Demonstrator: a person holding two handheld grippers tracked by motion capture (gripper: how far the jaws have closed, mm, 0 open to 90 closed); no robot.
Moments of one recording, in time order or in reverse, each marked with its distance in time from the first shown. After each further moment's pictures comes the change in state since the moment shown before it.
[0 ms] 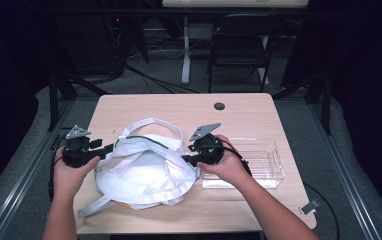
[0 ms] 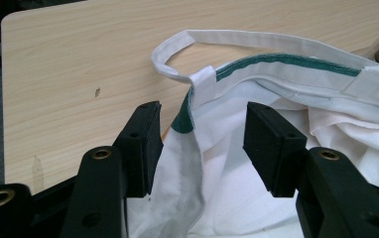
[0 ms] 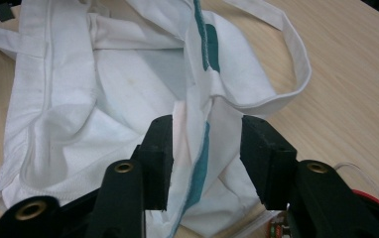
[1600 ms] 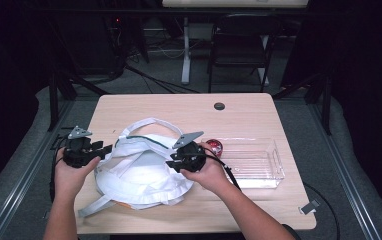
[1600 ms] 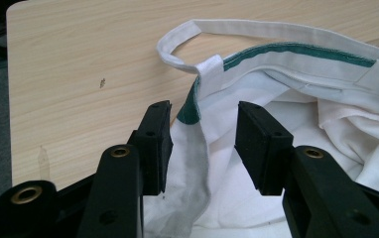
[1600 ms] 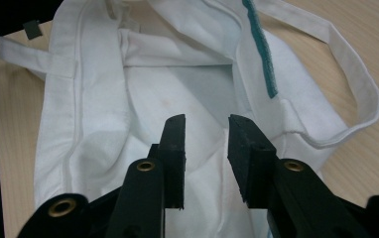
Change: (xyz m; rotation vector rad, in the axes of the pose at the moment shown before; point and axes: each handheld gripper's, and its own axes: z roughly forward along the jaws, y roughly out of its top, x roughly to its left) left arm -0.001 -0.001 0.002 0.032 0.024 -0.007; right arm 0.034 0.006 0.032 -0.032 0.042 -0.002
